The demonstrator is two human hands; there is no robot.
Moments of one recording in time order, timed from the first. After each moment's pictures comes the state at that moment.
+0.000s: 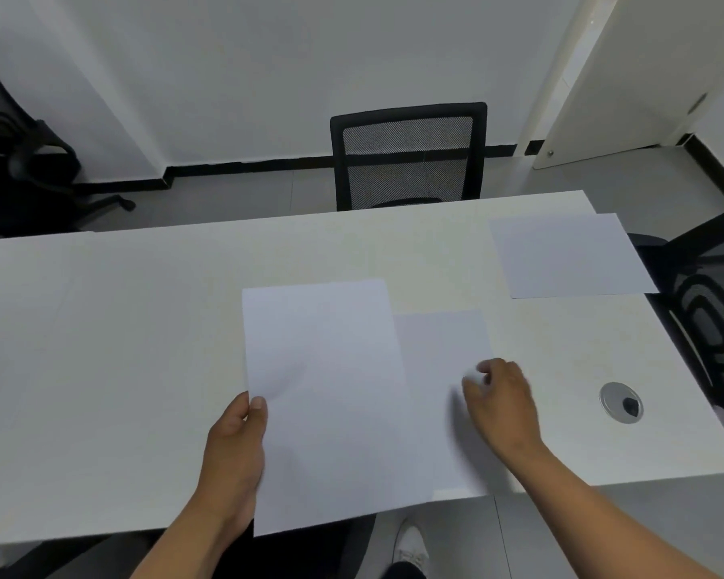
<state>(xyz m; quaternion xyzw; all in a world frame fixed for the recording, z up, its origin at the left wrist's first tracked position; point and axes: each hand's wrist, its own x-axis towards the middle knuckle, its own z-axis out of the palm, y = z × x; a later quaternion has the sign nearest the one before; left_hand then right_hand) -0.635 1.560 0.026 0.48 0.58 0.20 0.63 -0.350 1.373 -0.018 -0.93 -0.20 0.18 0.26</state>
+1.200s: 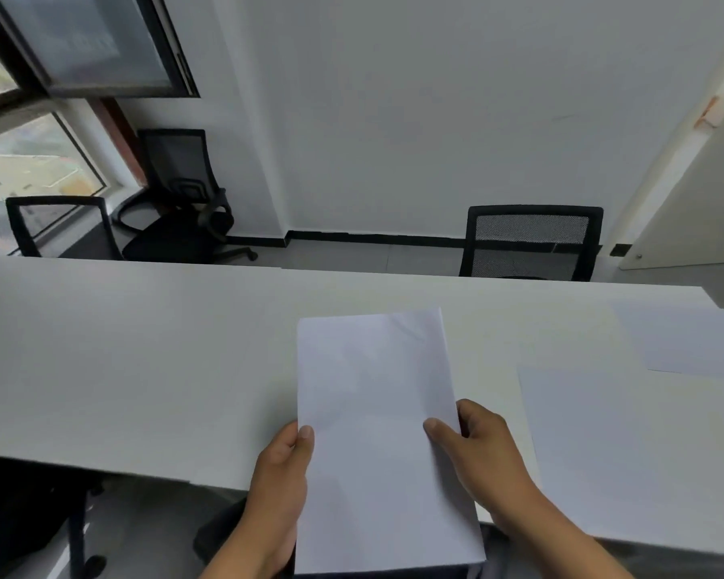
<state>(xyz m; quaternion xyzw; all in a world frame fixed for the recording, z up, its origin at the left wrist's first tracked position) -0.864 1.605 0.119 0.45 0.55 0.26 0.65 -0.637 1.495 0.127 -0.78 -0.27 0.37 0.44</state>
